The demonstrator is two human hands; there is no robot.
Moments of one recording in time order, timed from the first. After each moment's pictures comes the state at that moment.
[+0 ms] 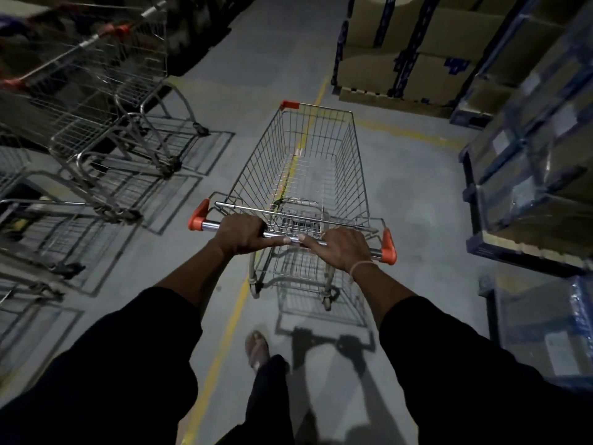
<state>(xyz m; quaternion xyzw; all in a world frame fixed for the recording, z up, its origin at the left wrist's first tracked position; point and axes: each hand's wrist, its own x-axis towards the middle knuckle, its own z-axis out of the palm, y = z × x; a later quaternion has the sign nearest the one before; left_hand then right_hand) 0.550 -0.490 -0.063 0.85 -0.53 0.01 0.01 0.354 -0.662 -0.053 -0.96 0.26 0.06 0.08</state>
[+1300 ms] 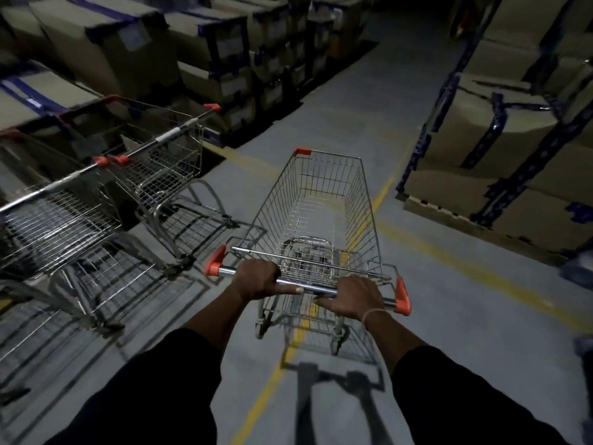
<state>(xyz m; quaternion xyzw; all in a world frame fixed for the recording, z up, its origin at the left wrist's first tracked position) 1.113 -0.955 -0.058 0.91 -0.41 -0.03 0.00 0.979 -1.164 -0.039 -0.98 0.15 0.15 0.04</state>
